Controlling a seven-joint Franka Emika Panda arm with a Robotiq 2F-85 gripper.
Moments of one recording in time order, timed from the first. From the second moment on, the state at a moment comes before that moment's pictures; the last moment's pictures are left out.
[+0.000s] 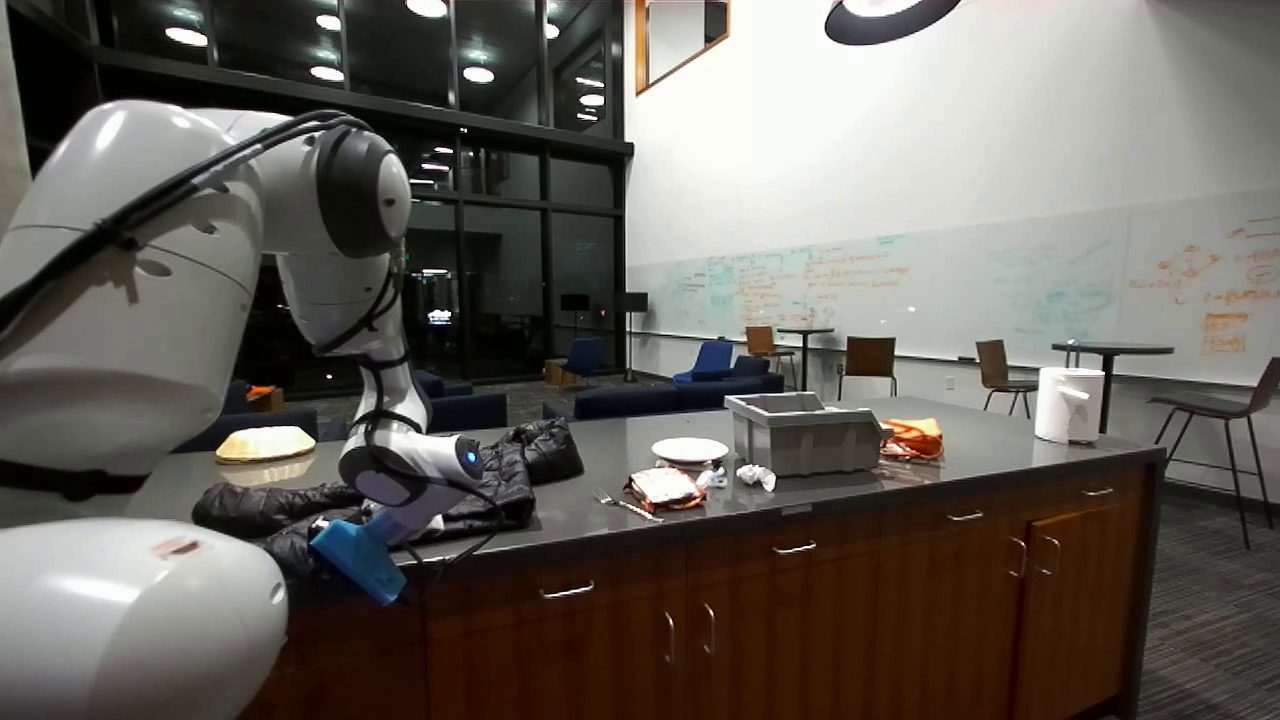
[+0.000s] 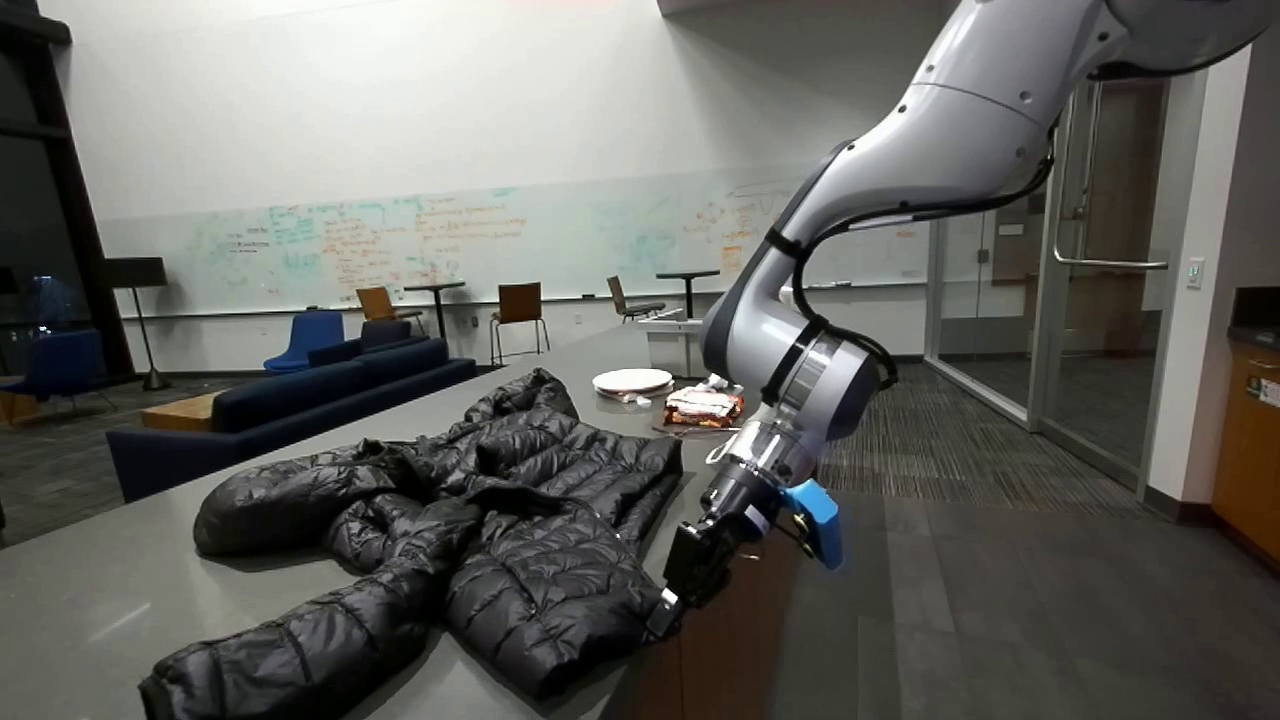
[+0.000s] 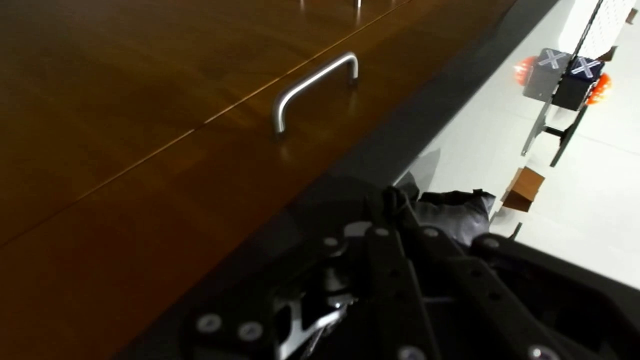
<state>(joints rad) 0.30 0.39 0.25 -2.25 1.41 2.31 -1.24</state>
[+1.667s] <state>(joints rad) 0.38 0.34 0.34 -2.14 0.62 2.47 -0.60</state>
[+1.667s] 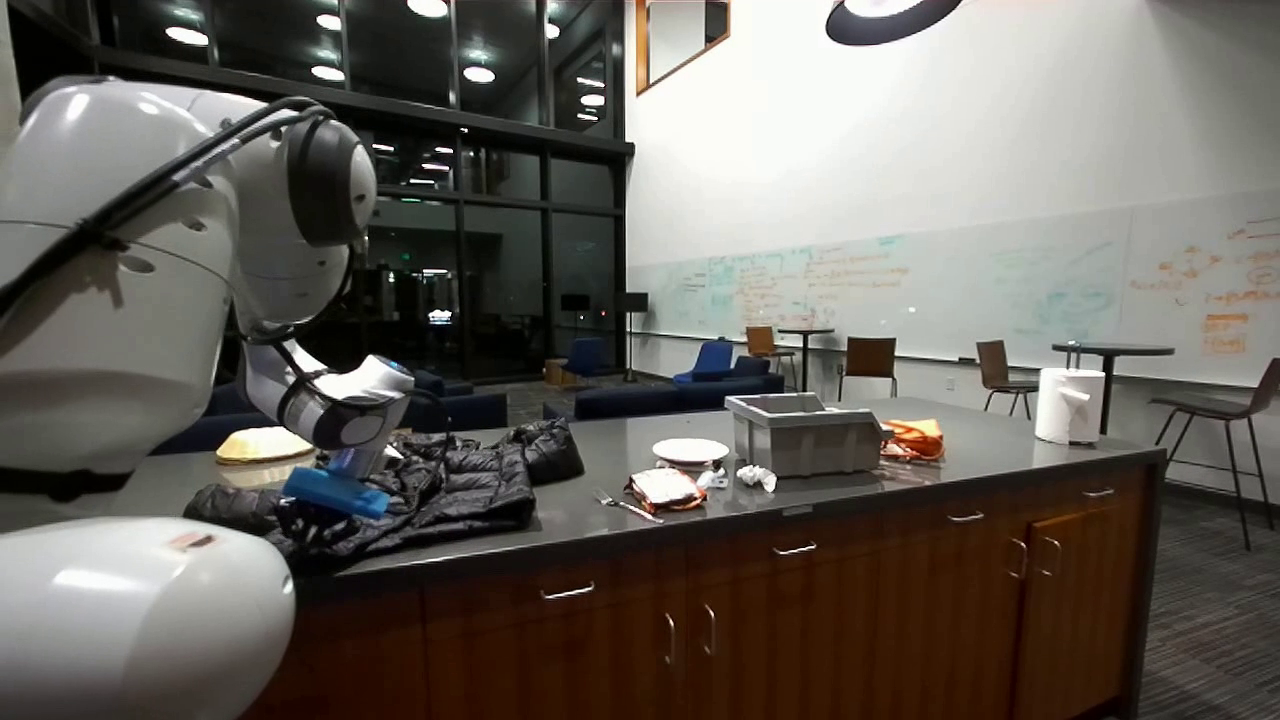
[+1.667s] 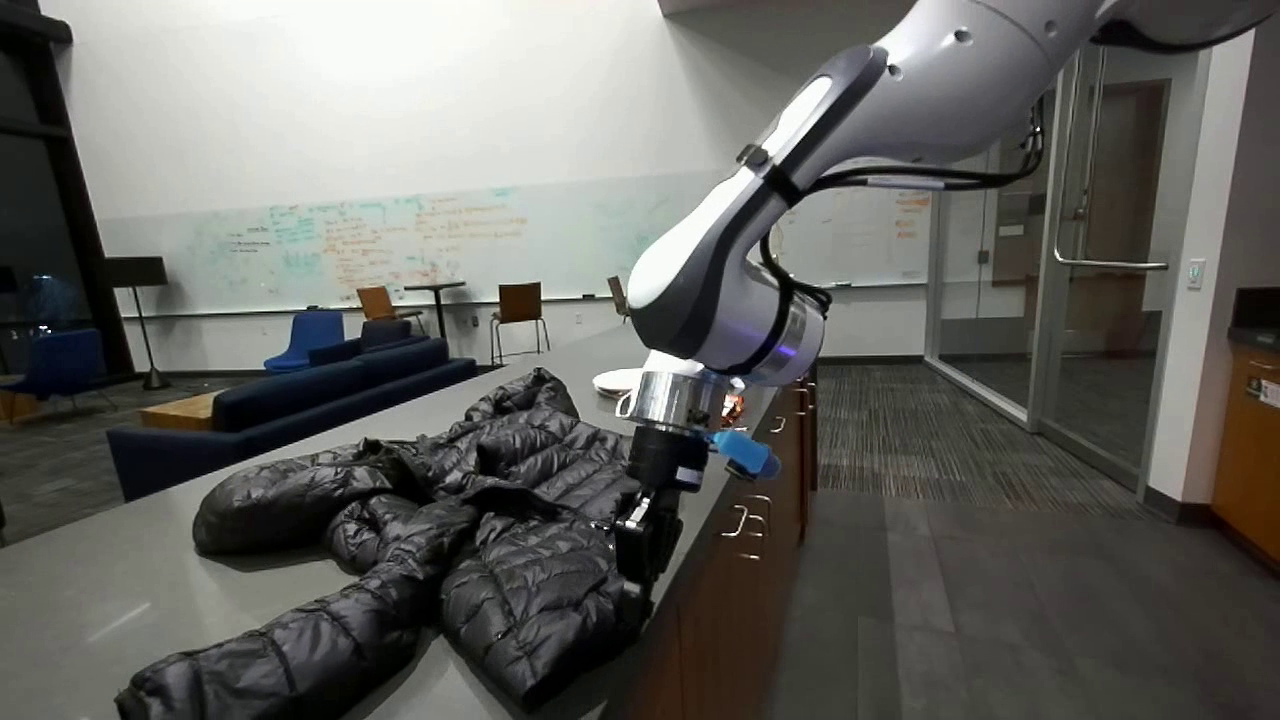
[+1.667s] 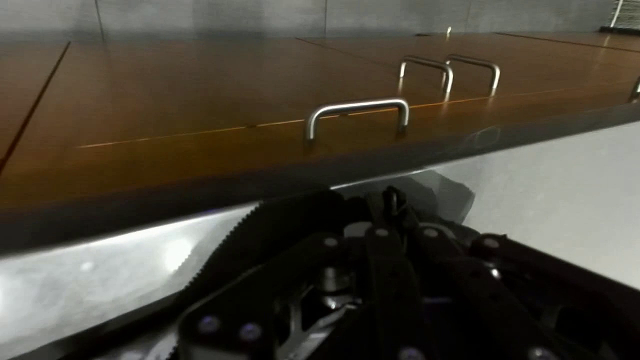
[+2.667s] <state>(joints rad) 0.29 0.39 0.31 -1.95 0.26 2.53 -0.34</state>
